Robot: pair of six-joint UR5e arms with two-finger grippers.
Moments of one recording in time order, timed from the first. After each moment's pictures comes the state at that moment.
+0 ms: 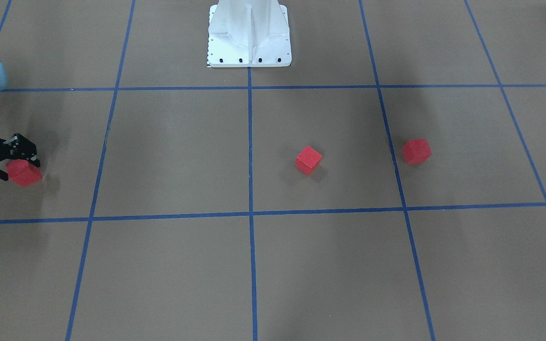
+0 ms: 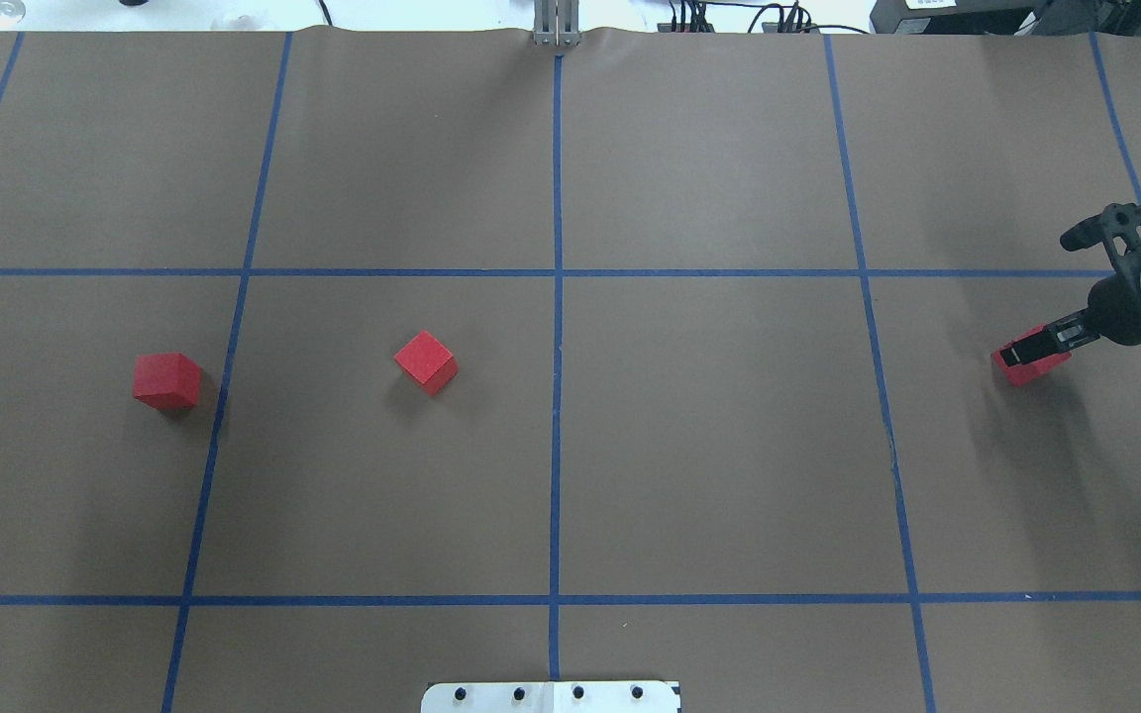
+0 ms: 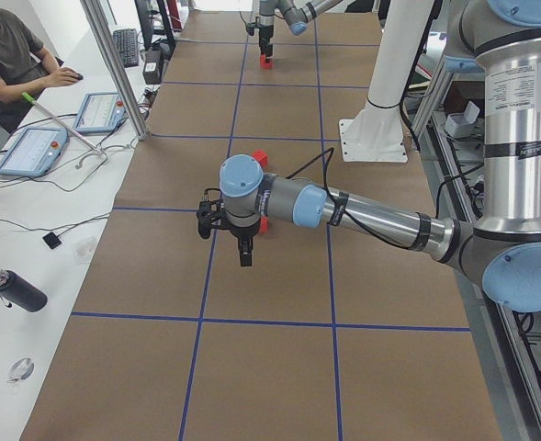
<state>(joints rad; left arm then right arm) -1.45 -1.48 -1.92 -1.56 -2.46 -0.36 1.01 -1.58 1.54 -0.86 2.26 0.46</state>
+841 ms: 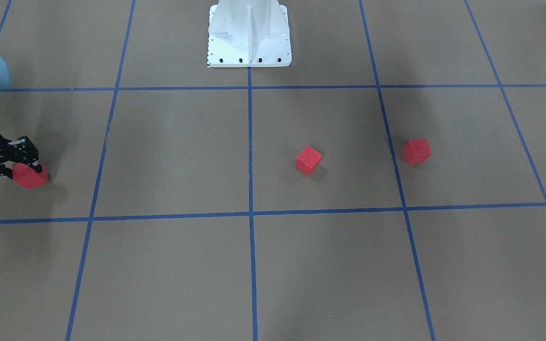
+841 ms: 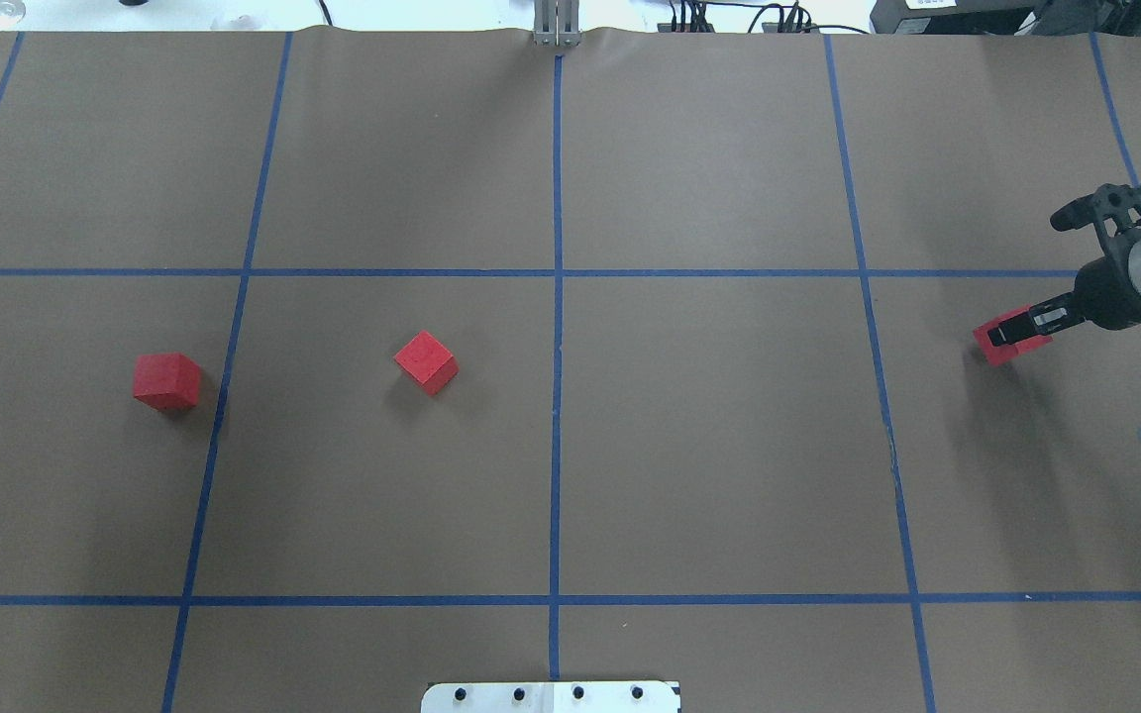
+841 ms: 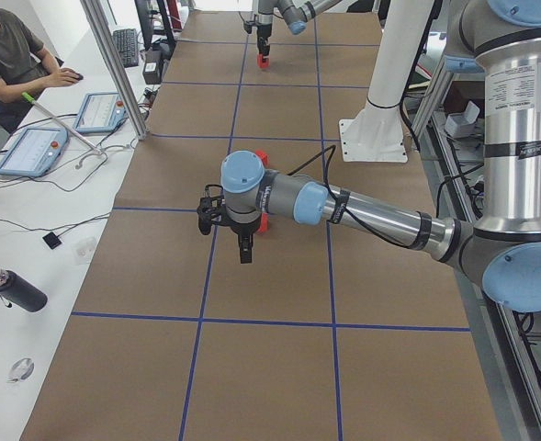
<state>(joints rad) -1.45 -1.48 -1.94 -1.55 -2.46 -0.36 1.00 -1.53 1.59 -0.88 2.24 0.57</state>
